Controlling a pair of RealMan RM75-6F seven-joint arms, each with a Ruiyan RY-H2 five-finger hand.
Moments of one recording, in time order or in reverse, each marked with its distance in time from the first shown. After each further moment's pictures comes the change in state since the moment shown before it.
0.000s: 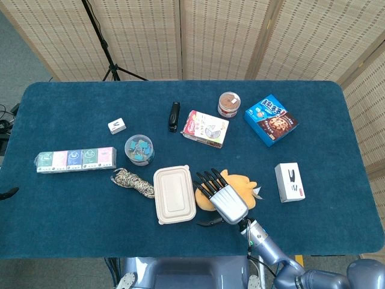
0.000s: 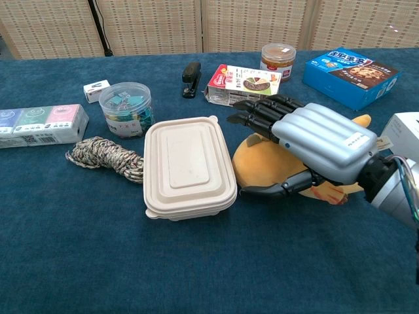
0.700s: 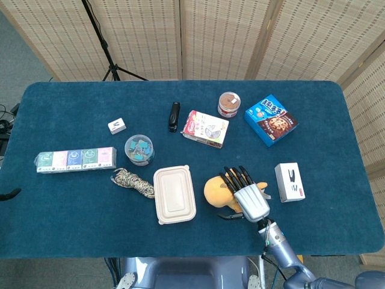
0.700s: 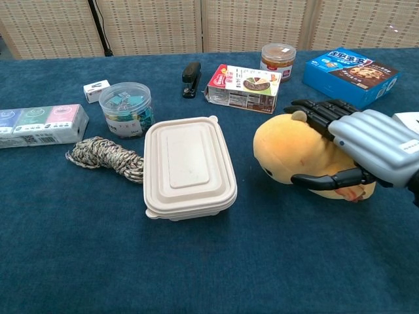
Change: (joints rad) left arm -0.003 -0.008 0.003 -0.008 -0.005 0.004 0.031; right arm -0.108 0.024 -0.016 0.078 0.085 0.079 0.088
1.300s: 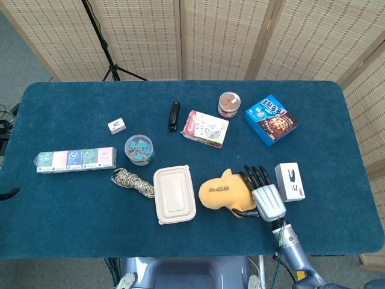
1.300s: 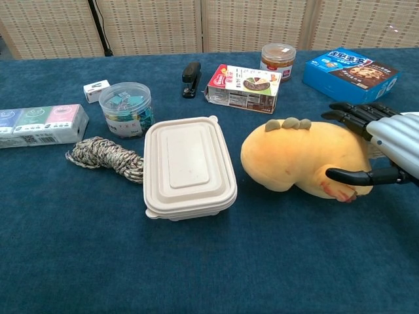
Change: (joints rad) left arm 0.002 0.004 -0.003 0.001 -0.008 0.000 -0.007; right arm -0.057 0.028 0.004 0.044 0.042 0.025 0.066
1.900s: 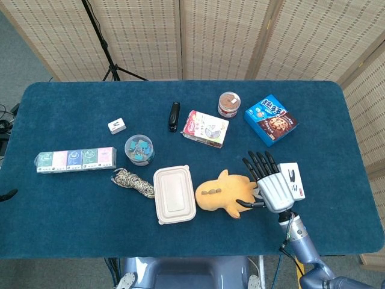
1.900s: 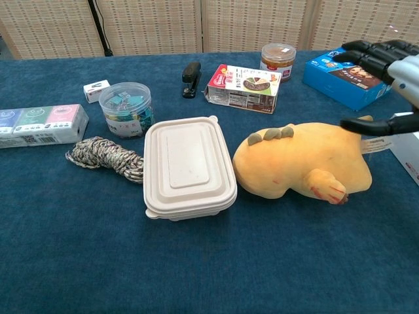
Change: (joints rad) left arm 0.010 0.000 0.007 0.007 0.009 0.010 -0.004; right arm 0.037 0.140 0.069 -0.132 -0.059 0.067 -0.067
